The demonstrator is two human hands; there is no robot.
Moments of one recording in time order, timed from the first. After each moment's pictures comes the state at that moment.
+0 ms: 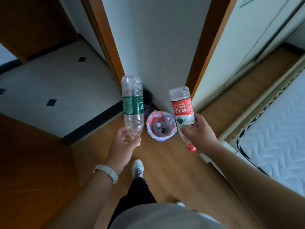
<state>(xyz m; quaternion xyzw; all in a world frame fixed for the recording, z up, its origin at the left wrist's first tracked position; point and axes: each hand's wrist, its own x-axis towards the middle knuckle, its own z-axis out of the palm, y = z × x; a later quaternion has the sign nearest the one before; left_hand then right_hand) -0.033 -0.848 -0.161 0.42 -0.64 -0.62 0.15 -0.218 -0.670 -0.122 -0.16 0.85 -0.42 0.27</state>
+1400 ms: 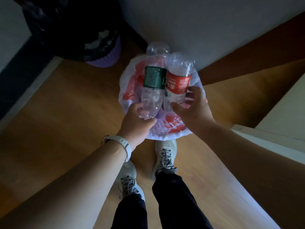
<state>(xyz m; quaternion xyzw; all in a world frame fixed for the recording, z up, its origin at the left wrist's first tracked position) -0.310 -1.011 -0.743 0.45 -0.66 -0.56 -0.20 -0.421 -0.867 -0.737 0.02 0.88 -0.33 0.33</state>
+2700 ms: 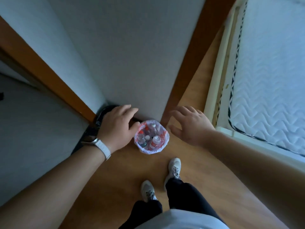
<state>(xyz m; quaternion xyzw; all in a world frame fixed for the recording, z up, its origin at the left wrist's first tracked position) -0.262 -1.102 -0.173 -0.05 -0.98 -0.18 -0.01 -0.310 -0.840 -0.154 -0.28 0.96 -0.03 0.10</state>
